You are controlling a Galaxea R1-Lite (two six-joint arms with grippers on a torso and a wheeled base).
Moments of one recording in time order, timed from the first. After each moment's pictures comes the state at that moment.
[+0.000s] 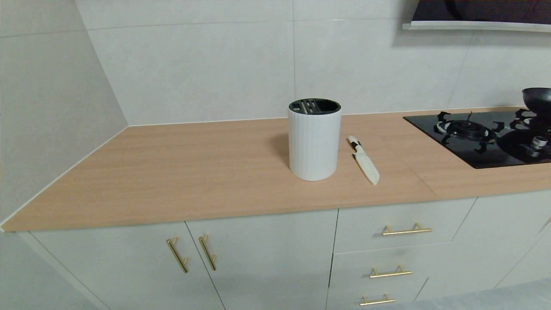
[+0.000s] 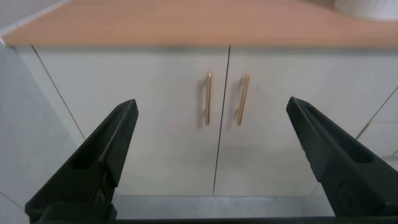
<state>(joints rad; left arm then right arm) 0.00 0.00 0.00 0.00 0.09 -0.03 0.00 0.00 0.00 -0.05 -0.08 0.12</state>
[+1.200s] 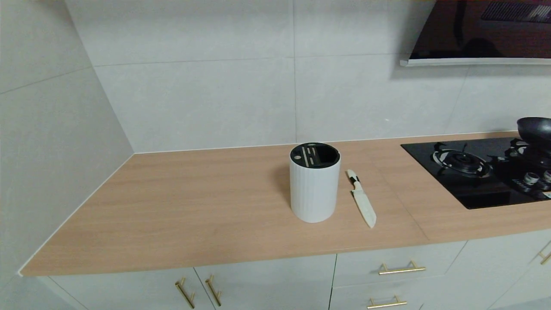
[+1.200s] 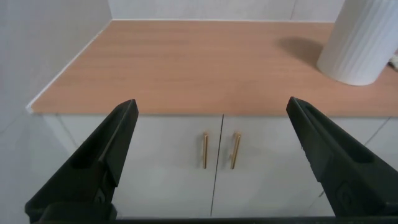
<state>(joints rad) 0.00 0.00 0.00 0.00 0.09 -0.03 0.00 0.00 0.00 -0.05 -0.13 0.13</state>
